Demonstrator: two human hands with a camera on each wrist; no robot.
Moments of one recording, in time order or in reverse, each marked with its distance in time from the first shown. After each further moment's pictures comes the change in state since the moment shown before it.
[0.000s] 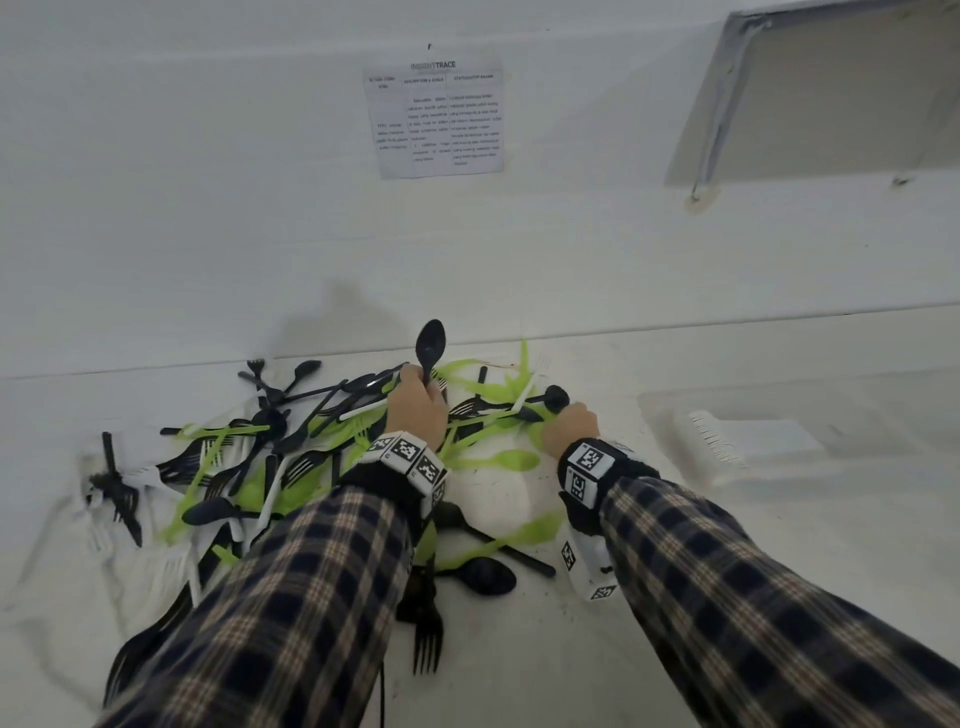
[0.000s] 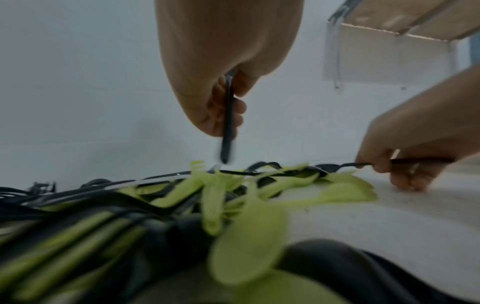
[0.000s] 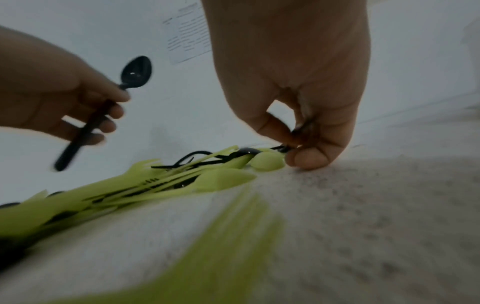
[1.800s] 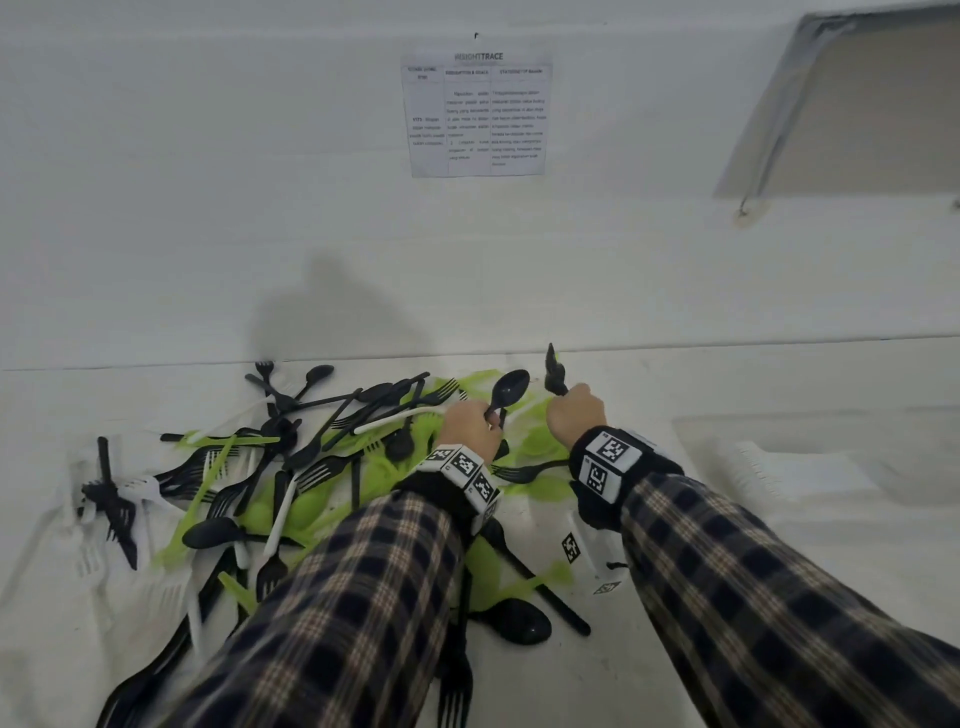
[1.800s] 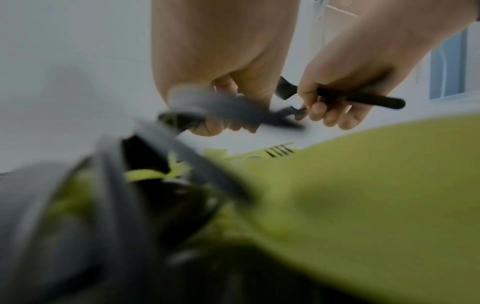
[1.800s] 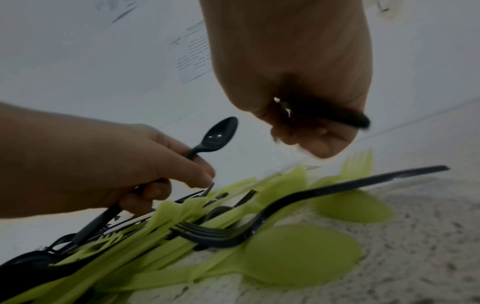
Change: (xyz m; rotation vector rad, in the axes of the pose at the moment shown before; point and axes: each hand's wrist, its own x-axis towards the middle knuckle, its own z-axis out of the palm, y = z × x) left_hand 0.029 -0.017 0.036 0.154 -0.333 0.065; right_hand 0.007 -0.056 0.001 0.122 0.046 -0.071
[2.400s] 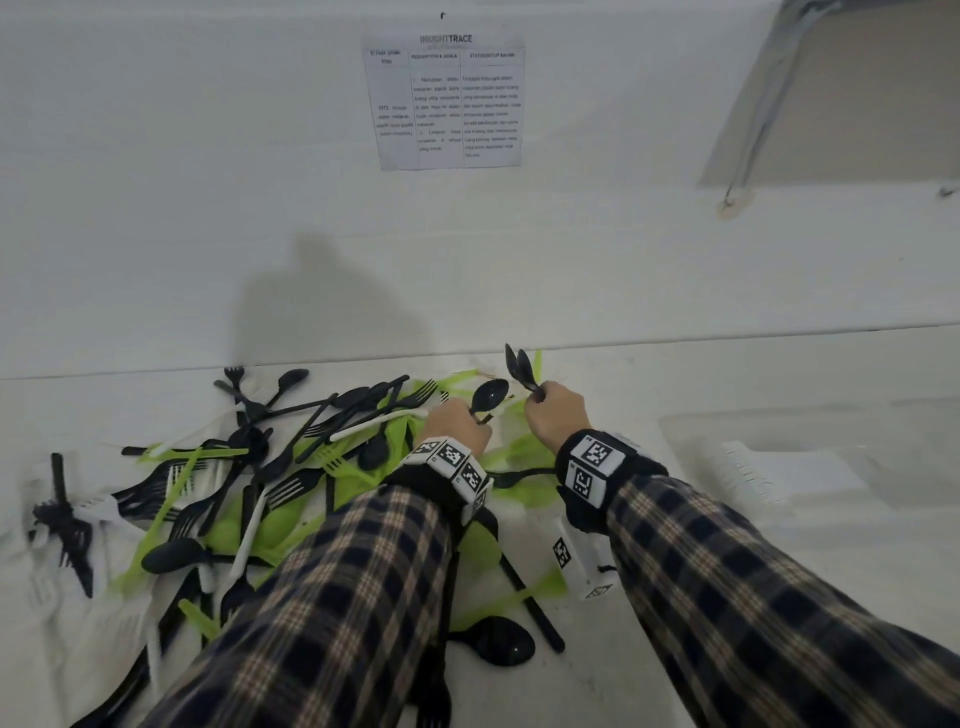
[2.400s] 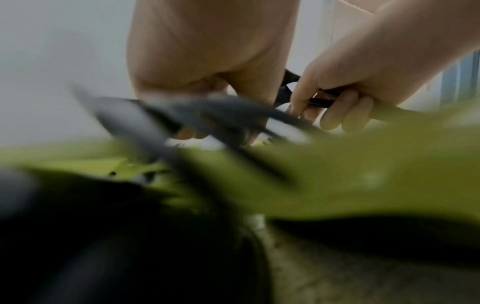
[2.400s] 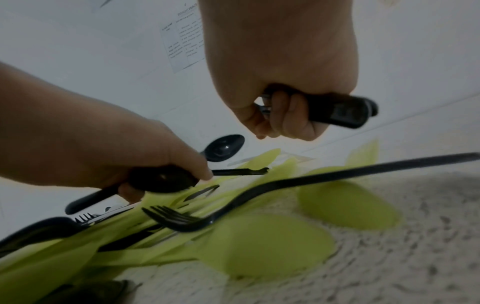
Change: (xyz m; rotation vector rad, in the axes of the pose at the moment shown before) left_hand 0.022 0.006 0.009 0.065 -0.079 -0.137; right_hand 0.021 0.013 0.005 0.009 -0.017 -0.192
